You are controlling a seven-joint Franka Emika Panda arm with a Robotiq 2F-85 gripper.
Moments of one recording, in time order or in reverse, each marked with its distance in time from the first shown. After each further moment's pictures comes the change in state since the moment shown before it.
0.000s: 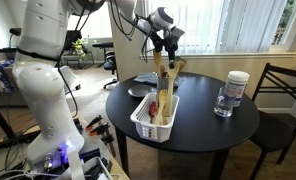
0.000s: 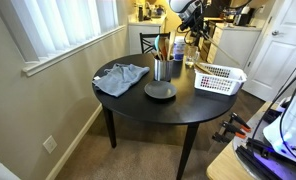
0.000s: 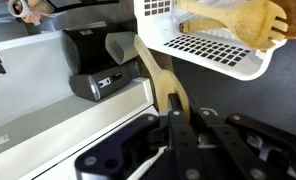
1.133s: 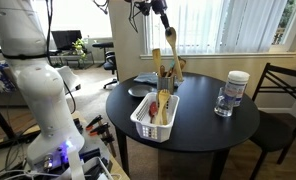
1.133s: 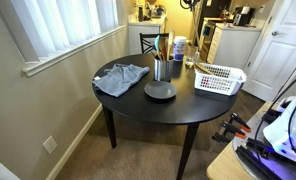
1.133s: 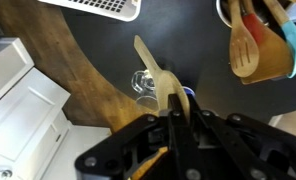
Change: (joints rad) arm -0.005 -0.409 0.098 -0.159 0.106 0.441 -0.002
